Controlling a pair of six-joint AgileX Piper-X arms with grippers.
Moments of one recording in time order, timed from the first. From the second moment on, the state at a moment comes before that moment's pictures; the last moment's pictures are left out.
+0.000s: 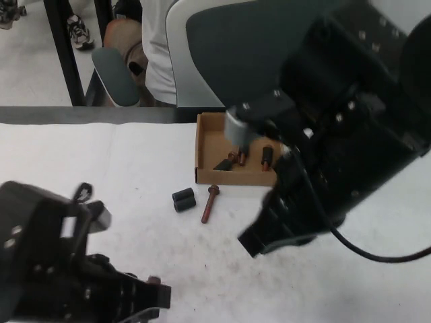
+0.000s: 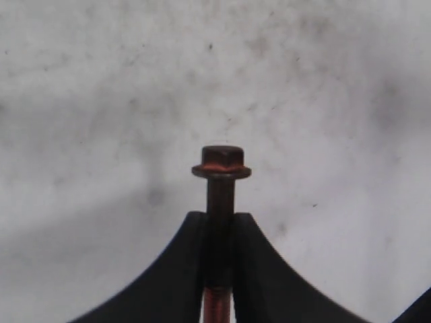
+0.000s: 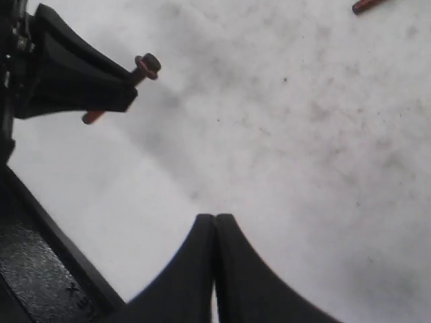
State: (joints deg) left arm -29.7 67.6 -27.3 23.0 19.8 -26.8; right arm 43.4 82.7 -72.5 62.4 -12.7 2.9
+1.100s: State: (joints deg) left arm -29.7 85.1 -40.6 37.0 9.8 -16.7; right arm 32.6 91.4 -67.8 62.4 -16.5 -11.3
